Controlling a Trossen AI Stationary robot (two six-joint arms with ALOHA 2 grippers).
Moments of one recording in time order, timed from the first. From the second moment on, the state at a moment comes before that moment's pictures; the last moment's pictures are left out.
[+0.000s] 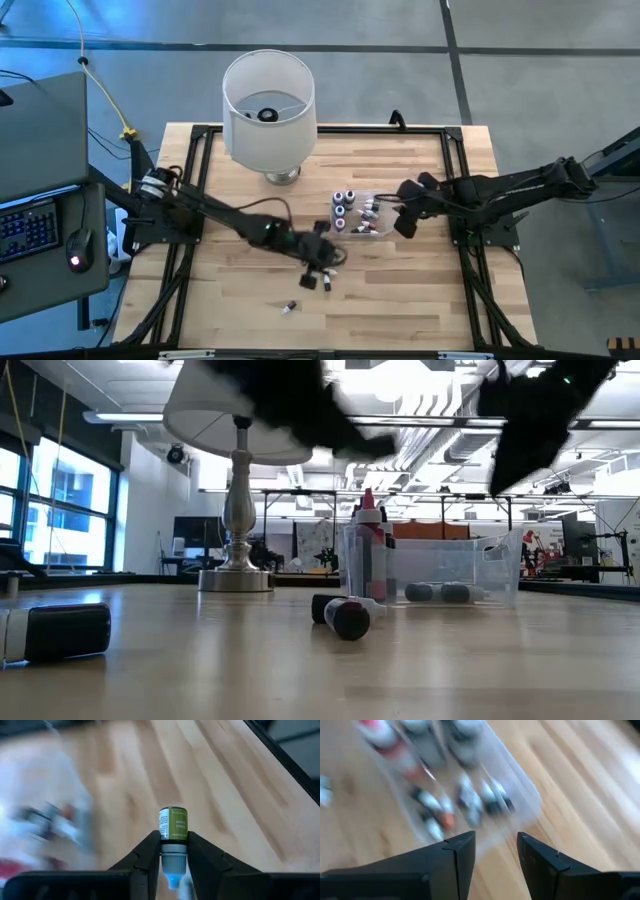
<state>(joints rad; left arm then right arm) -0.31 1.75 1.15 -0.02 -0.12 0.05 0.11 1.02 0.75 -0.73 0.34 0.54</state>
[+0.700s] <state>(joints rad) -0.06 2.13 1.83 -0.41 -0.10 0.11 0.10 0.91 0.75 -1.12 0.38 0.86</state>
